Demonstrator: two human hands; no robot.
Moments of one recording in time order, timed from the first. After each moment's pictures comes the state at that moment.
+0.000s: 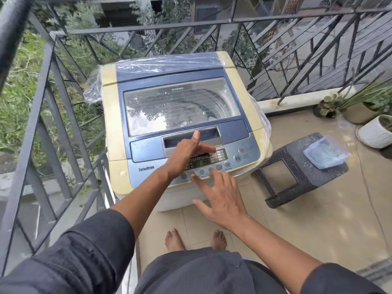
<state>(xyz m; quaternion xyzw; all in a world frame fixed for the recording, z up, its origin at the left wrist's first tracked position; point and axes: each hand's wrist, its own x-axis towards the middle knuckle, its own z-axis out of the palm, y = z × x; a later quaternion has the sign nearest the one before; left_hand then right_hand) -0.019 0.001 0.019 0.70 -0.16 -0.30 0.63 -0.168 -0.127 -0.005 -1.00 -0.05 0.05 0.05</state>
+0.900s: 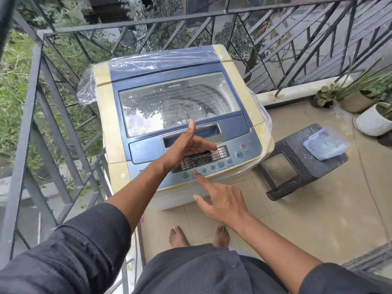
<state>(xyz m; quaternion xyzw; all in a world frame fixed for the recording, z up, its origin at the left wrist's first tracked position) 0.004 0.008 0.022 0.66 -0.17 -0.40 0.61 -0.169 -0.119 -0.021 -0.99 0.01 0.05 0.15</state>
